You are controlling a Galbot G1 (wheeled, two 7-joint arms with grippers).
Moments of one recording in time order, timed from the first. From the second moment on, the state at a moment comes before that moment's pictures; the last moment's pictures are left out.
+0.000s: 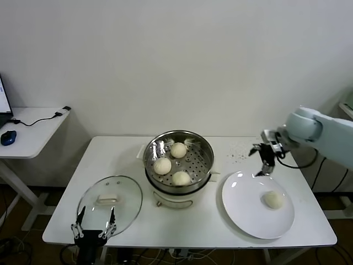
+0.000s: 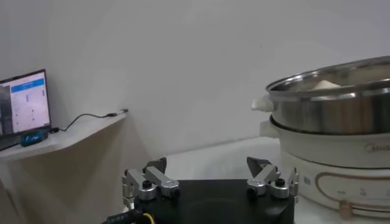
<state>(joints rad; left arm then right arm) 1.84 -1.56 -0.64 -2.10 0.14 -0.10 -0.05 0.43 0.50 -1.28 1.43 0.28 -0.27 -1.02</state>
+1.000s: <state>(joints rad) 1.85 -1.57 -0.64 -2.08 0.17 -0.10 -0.06 -0.02 0.55 -0.93 1.19 0.03 -0.24 -1.06</state>
